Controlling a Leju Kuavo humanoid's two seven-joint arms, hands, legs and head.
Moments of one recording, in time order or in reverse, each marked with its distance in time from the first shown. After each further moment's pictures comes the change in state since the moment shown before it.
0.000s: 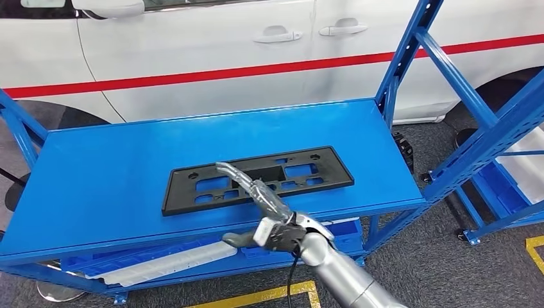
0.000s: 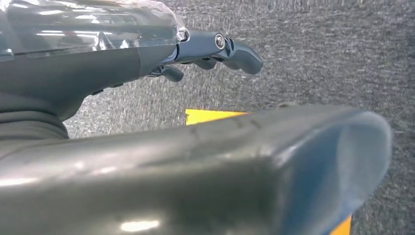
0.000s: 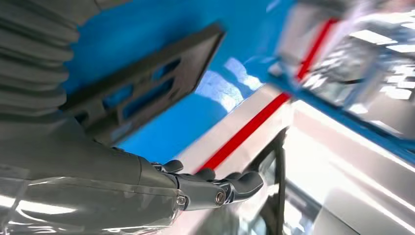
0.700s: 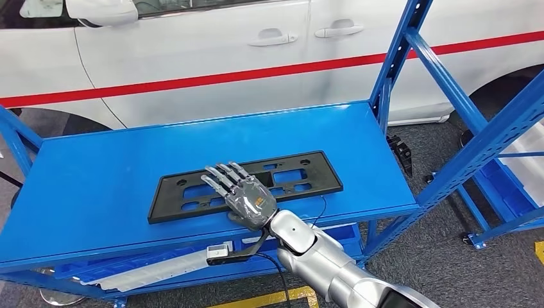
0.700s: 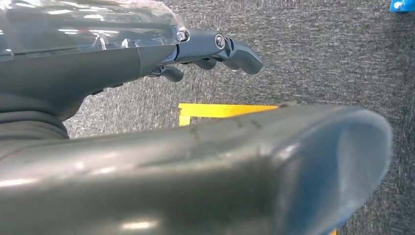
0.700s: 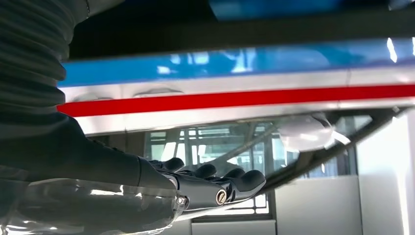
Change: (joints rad) left arm -0.003 -0.004 -0.025 0.001 0.000 0.002 -0.013; right arm -0.168 0.067 0.207 0.409 0.816 -0.636 0.386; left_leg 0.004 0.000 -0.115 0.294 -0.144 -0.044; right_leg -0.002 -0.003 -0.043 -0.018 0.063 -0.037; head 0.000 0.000
